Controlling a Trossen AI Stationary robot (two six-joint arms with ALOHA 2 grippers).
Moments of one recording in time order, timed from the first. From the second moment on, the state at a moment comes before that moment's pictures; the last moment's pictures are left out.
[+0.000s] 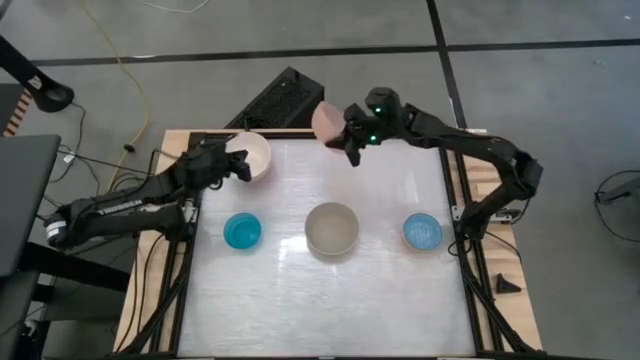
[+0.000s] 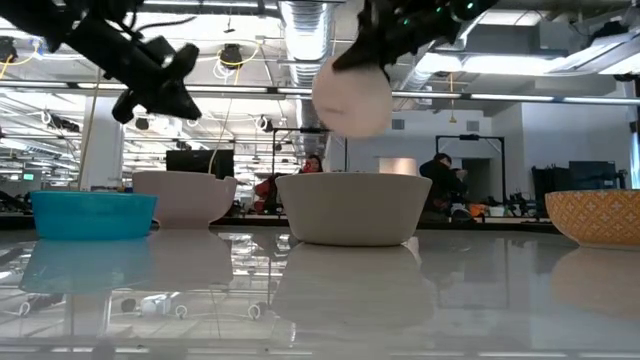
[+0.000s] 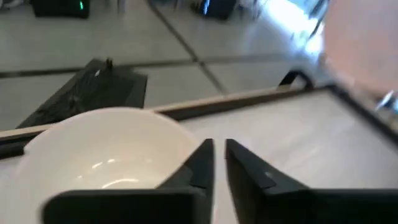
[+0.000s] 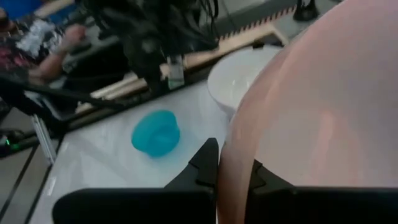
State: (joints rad) left arm 0.48 0.73 0.50 -0.09 -0.40 -0.45; right arm -0.50 1.51 1.36 -0.25 -0.48 0.16
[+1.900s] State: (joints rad) left arm 0.47 1.48 1.06 0.10 0.01 -0.49; right arm -0.43 1.12 1.16 -0.47 -0.35 0.14
